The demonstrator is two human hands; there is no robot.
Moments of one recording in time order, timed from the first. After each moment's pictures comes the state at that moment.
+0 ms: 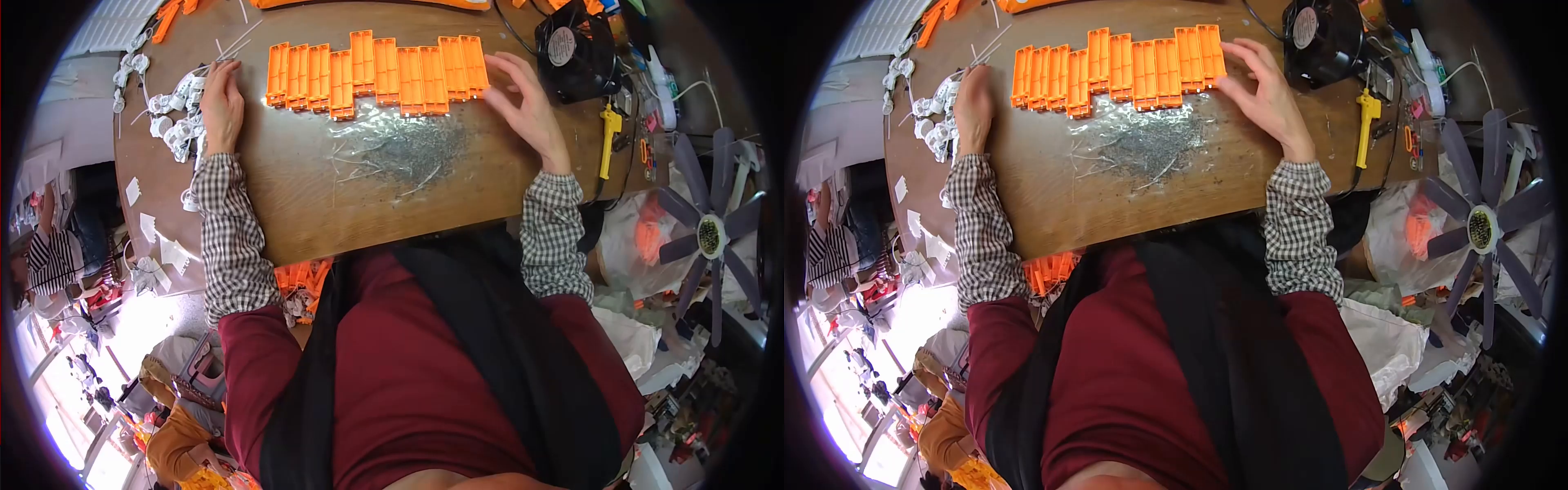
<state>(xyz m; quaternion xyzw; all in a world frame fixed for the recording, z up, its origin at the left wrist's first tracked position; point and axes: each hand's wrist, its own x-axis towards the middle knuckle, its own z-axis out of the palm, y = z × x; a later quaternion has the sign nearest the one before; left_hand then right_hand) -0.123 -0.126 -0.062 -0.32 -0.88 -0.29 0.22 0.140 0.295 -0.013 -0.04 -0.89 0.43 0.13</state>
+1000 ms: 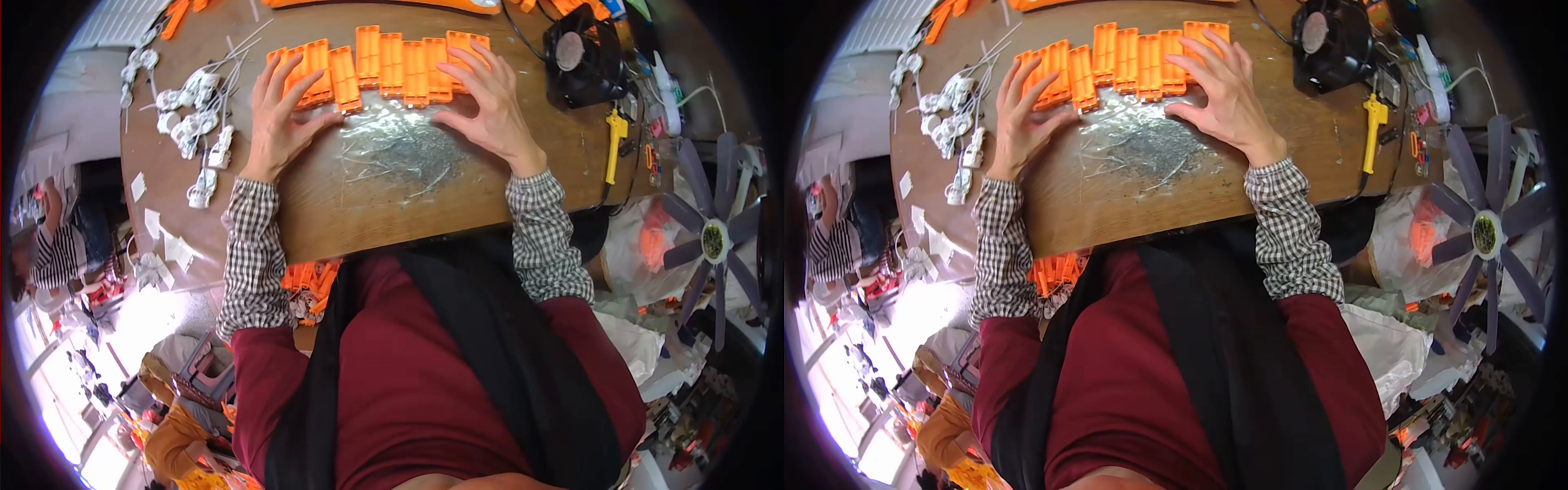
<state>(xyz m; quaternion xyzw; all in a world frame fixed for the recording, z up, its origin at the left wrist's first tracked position) -0.027 -0.074 -0.021 -0.44 -0.84 -0.28 0.17 0.117 0.238 -0.016 0.09 -0.95 0.21 0.22</state>
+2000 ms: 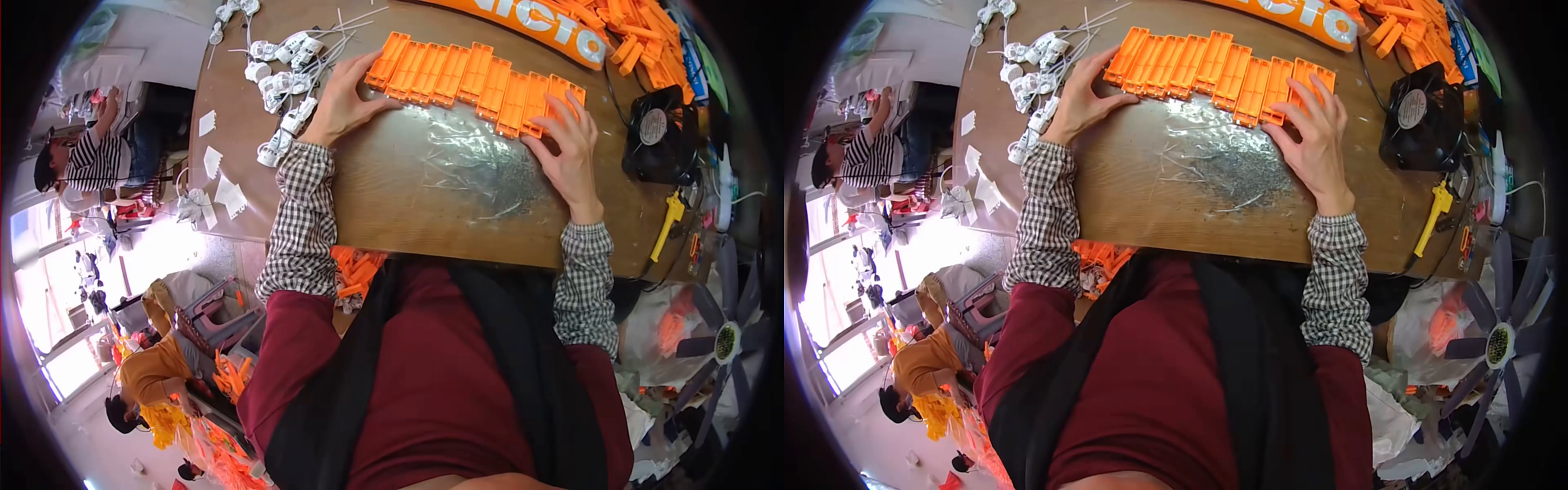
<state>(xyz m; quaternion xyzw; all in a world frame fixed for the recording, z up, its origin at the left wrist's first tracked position) -0.059 -0.113 -0.030 -0.37 -0.87 -0.33 0.09 0.106 0.236 -0.026 0.09 -0.95 0.19 0.23</state>
